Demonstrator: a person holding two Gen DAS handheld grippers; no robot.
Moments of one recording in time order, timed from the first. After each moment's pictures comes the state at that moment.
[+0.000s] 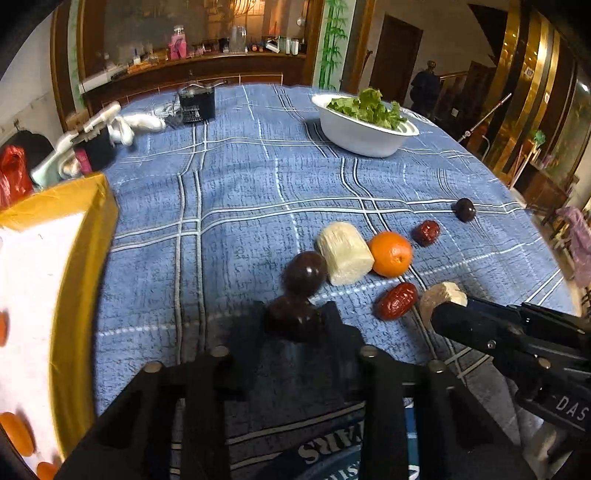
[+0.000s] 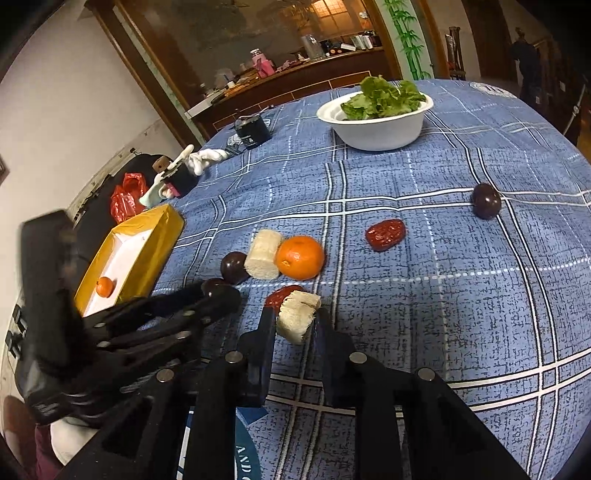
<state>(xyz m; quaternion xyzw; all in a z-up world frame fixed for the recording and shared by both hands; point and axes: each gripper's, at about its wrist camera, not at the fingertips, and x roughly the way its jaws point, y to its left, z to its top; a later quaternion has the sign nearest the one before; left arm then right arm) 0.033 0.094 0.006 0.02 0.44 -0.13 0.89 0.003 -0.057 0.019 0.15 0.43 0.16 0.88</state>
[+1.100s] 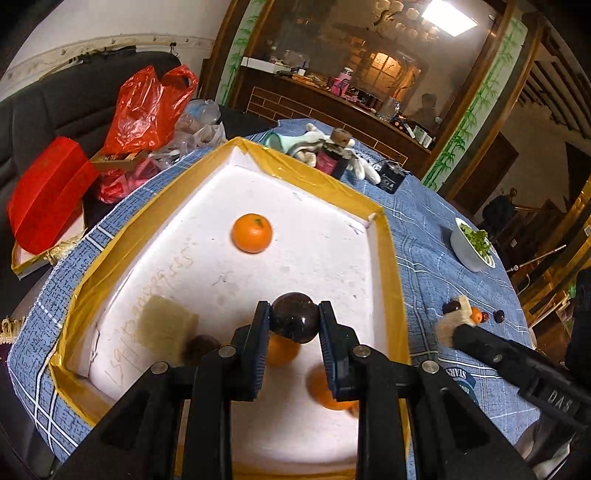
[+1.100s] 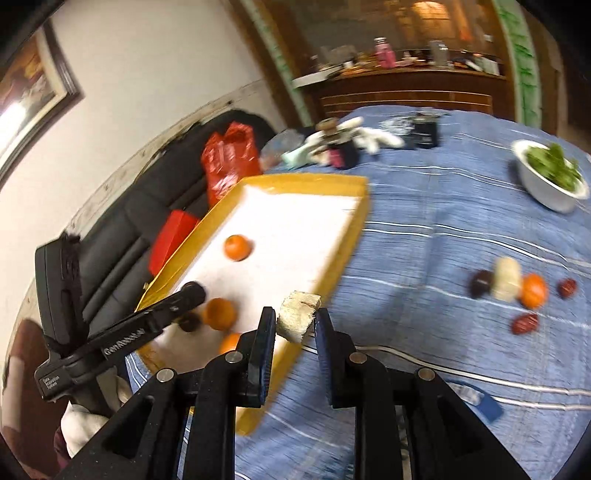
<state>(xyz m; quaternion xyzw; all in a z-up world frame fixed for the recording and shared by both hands) -0.082 0.338 0.049 -0.20 0.37 0.03 0.91 -0.028 0.126 0.076 0.07 0.42 0.32 0.85</state>
